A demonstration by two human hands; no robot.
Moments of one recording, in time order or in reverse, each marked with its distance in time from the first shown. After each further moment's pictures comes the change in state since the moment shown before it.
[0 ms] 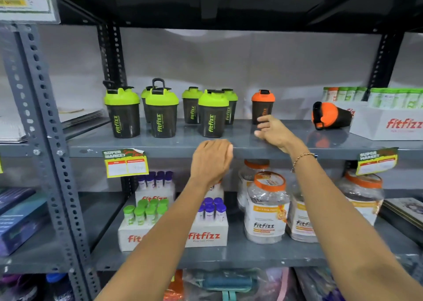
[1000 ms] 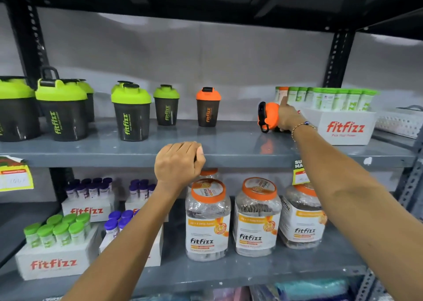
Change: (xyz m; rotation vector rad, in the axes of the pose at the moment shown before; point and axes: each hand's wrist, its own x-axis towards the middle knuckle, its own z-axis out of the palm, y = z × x) left_hand 0.041 0.096 0.098 0.142 0.338 0.035; right_hand 0.088 0.089 -0.202 -0.811 0.179 0.090
